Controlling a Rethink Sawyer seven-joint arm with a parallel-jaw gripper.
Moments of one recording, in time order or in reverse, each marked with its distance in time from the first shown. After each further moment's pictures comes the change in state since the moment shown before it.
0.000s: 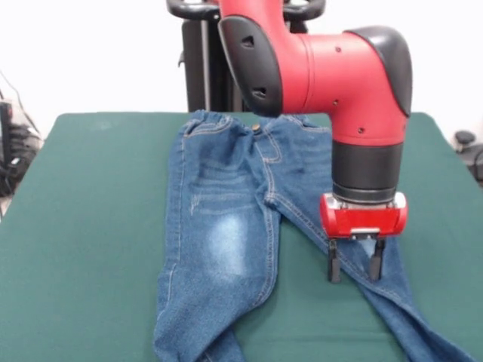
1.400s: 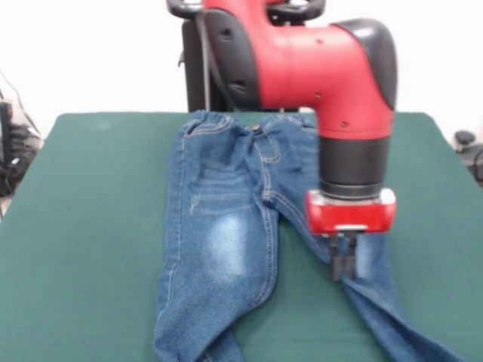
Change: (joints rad) arm -0.082 -0.038 0.045 0.035 -0.005 -0.008 0.000
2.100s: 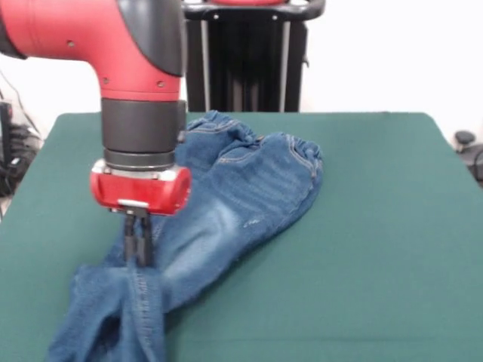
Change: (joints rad) arm -0.425 -0.105 0.145 0.032 -0.142 0.071 0.000
